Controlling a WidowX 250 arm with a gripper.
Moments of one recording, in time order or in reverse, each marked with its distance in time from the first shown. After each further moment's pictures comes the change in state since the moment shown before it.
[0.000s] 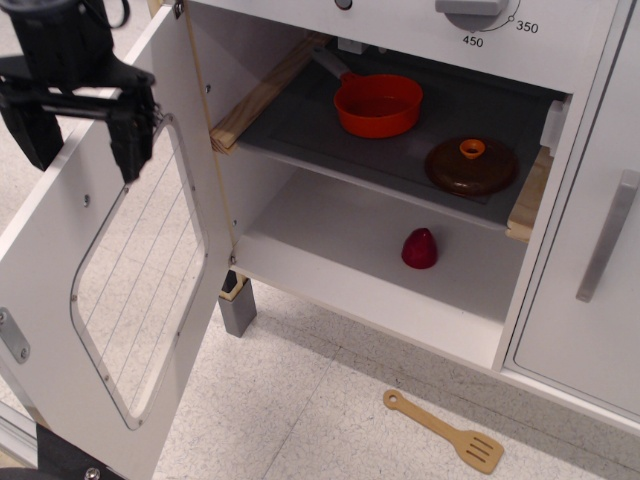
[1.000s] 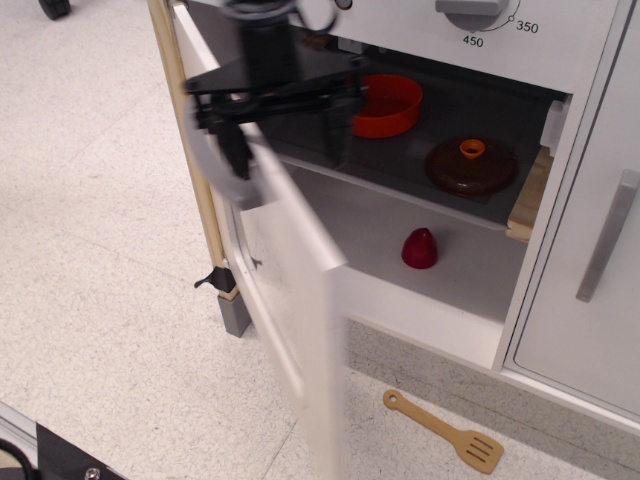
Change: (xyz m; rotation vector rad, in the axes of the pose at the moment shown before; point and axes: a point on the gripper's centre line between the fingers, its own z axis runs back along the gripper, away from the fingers) arm 0.029 -0.138 0.004 -0.117 -0.073 0.270
